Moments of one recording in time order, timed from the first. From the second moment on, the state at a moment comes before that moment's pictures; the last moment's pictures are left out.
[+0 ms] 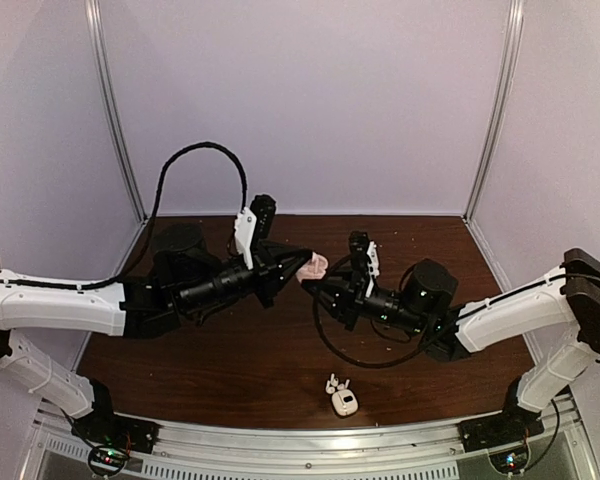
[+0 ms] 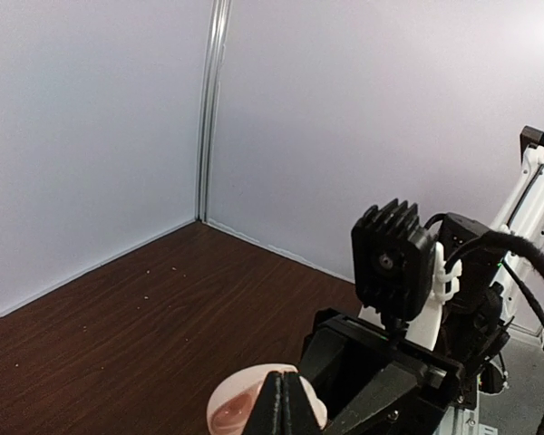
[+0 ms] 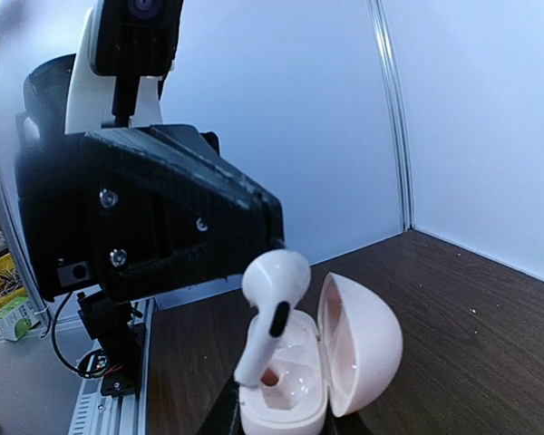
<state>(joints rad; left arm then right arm) -1.10 1.33 0.86 0.50 0.00 -0.15 0.99 1.52 0.63 1.06 -0.22 0.23</state>
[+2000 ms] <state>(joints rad) -1.17 1.27 0.77 0.55 0.07 0.11 1.03 1.57 0.55 1.32 -0.29 -0.02</state>
